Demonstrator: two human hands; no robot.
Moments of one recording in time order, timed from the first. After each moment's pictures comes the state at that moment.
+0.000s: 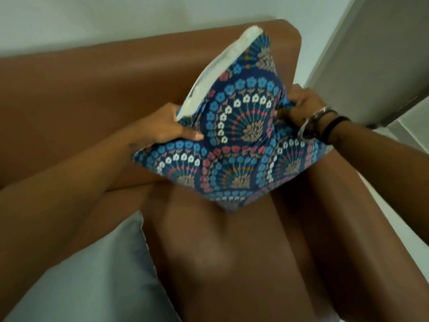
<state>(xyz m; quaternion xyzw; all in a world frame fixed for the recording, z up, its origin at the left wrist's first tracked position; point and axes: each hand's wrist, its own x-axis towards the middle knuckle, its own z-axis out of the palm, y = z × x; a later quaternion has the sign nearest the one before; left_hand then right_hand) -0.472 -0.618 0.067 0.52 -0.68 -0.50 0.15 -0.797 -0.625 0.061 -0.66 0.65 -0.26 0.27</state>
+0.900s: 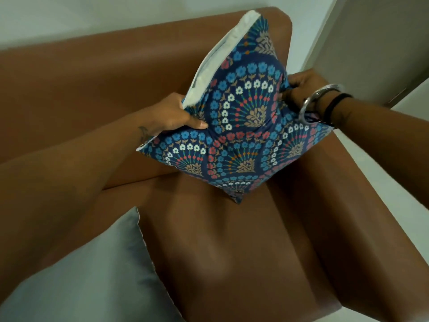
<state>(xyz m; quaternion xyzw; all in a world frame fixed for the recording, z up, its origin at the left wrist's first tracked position) -0.505 -0.617 0.072 0.58 -0.65 -0.48 0.11 -0.808 -0.620 0.071 -0.62 0.69 -0.28 0.26</state>
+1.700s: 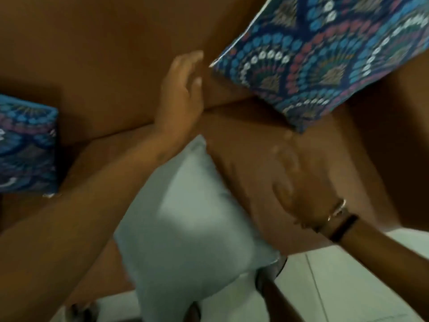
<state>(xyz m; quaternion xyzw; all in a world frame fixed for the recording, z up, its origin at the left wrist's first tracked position) -0.352 -0.474 0.012 0.55 -0.71 -0.21 0.38 -0.600 -0.326 -0.038 -0.80 0.57 -0.18 0.05</state>
